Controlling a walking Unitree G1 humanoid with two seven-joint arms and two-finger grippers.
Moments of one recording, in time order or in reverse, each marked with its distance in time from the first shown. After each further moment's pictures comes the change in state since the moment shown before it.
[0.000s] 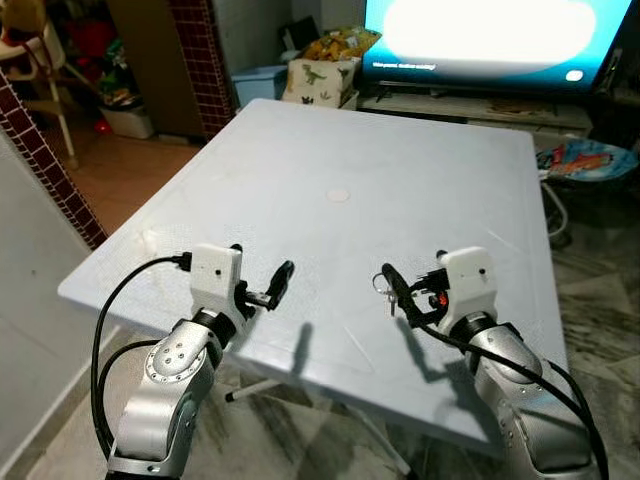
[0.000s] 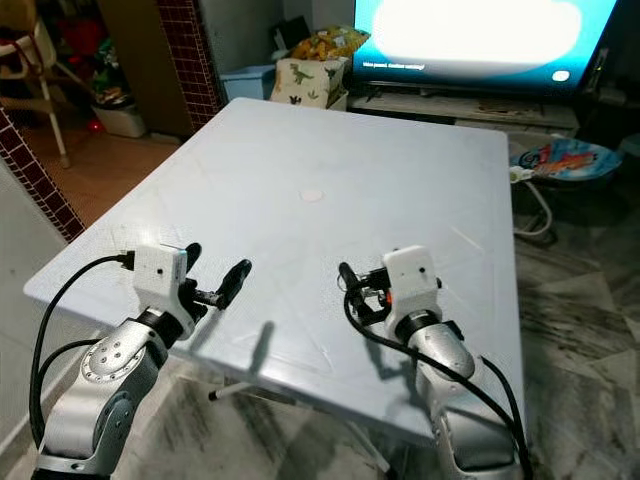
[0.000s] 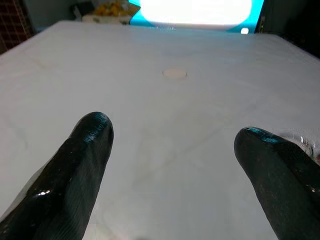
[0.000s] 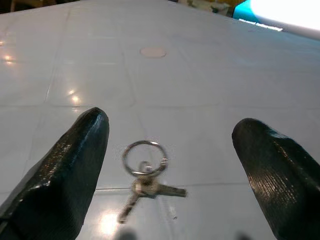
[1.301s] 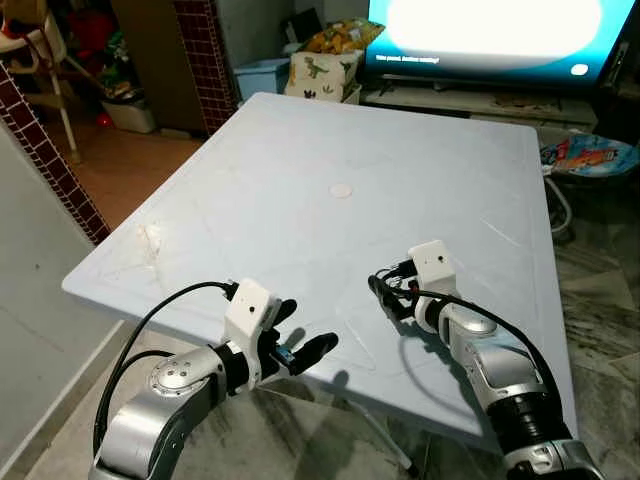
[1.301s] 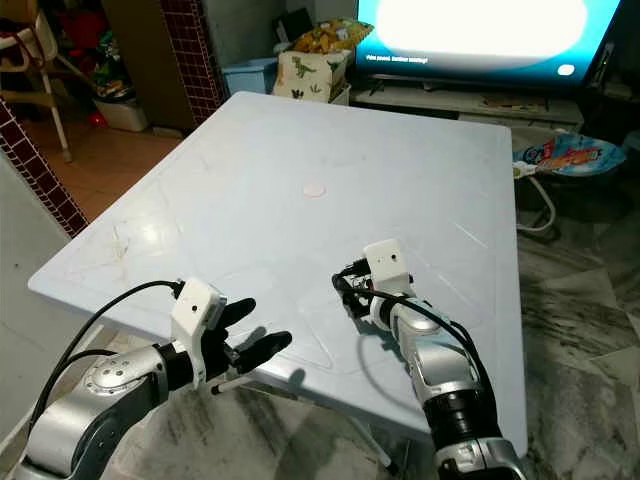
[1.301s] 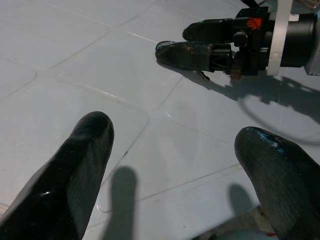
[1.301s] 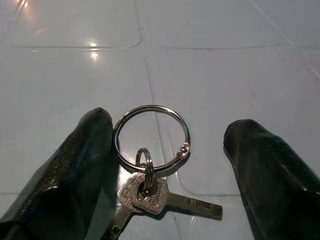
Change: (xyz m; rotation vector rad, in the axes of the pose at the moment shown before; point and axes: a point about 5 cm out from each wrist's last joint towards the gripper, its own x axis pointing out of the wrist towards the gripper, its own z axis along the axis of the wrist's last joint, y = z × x) left arm -0.016 -0.031 -0.014 -0.034 0.221 -0.433; right arm 0.059 -0.008 -0.030 0.010 0.206 0.100
